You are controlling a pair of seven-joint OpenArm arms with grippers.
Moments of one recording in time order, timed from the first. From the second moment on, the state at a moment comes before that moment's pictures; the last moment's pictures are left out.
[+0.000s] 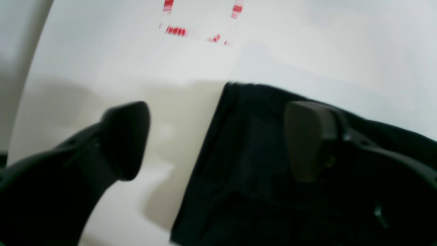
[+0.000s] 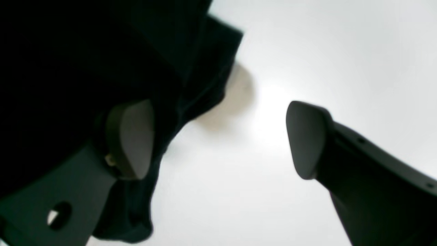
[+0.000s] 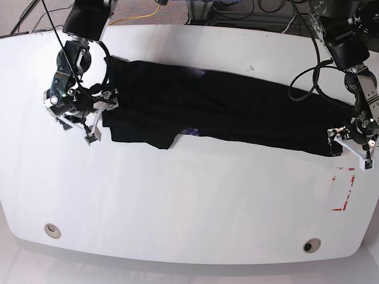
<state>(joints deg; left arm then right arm) -12.3 -21.0 -27.4 73.2 -6.2 -19.9 45.4 1.6 8.9 20.6 95.2 8.5 40.5 -74.9</state>
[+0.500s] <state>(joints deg) -13.6 -24.2 -27.5 76.4 -6.3 -19.8 45.2 6.2 9.9 22.4 100.9 8.8 40.6 -74.9</state>
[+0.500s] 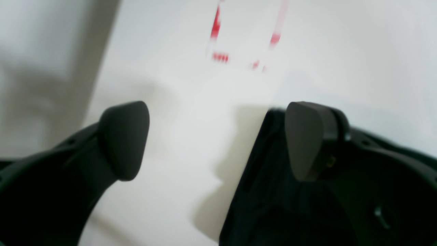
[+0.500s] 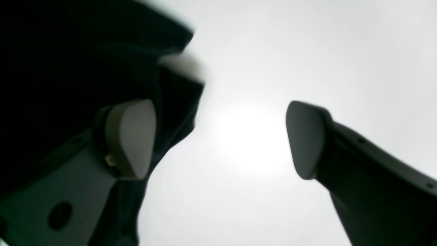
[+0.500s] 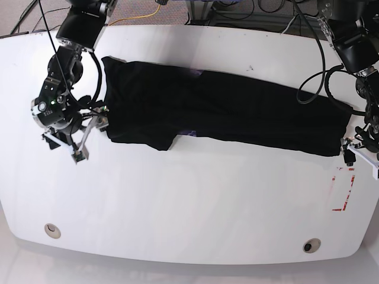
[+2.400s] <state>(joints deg) -11.2 -24.1 -27.5 77.0 -6.4 -19.9 45.3 17.1 3.7 29.4 69.6 10.1 40.5 -65.5</state>
